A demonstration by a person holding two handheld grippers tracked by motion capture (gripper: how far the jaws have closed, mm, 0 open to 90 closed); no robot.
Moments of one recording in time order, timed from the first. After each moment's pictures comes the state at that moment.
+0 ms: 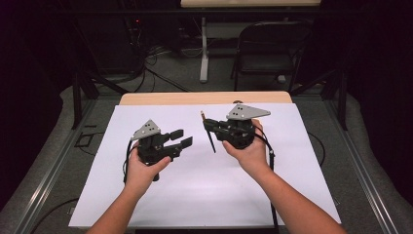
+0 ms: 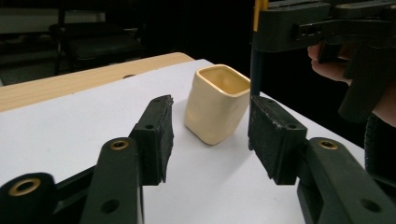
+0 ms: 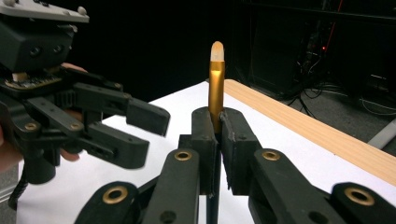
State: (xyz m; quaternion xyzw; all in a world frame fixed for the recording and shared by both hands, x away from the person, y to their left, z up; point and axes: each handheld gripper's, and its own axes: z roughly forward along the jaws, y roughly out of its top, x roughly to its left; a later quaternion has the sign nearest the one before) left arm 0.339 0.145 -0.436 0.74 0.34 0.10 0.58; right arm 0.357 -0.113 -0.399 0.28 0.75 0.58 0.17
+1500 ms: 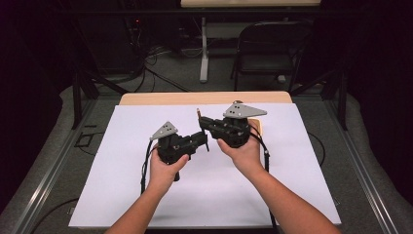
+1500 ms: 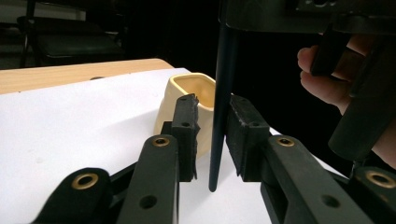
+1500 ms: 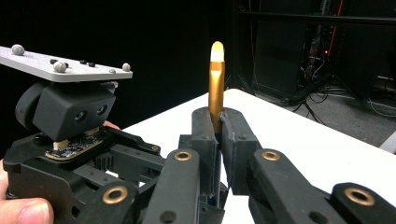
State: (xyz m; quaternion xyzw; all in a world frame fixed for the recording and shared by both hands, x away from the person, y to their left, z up) left arm 0.350 0.106 -0.457 0.70 0.35 0.06 0.61; right arm 0.360 -0.103 -0.400 0.29 0.73 0.60 0.16
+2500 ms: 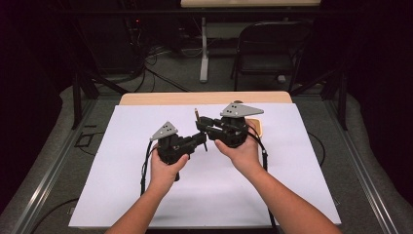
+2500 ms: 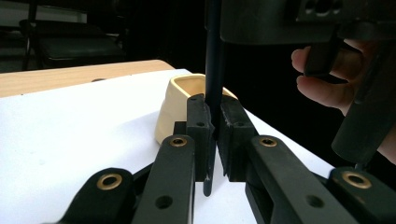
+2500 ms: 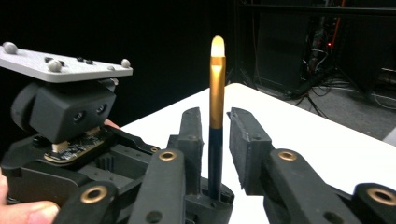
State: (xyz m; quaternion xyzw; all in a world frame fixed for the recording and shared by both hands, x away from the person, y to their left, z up) left arm 0.349 0.108 -0.456 0.71 0.35 0.07 0.61; right arm 0.361 -0.097 -0.399 0.30 0.74 0.59 0.15
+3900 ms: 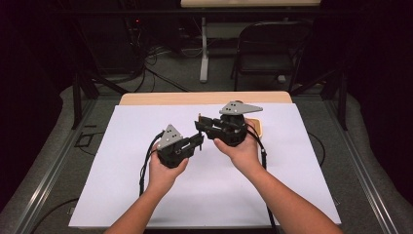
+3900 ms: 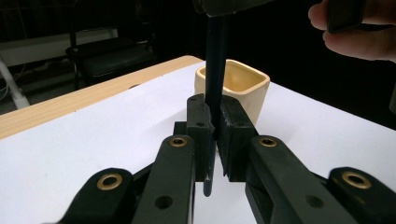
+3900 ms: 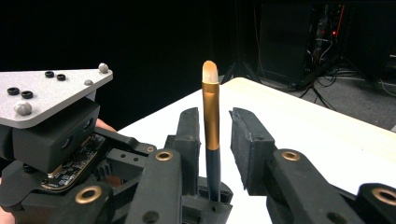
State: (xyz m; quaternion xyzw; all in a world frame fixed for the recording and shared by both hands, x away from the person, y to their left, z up) left arm 0.340 0.104 -0.457 0.75 0.31 0.18 0.56; right arm 0.363 -0.096 -0.397 0.31 0.74 0.59 0.13
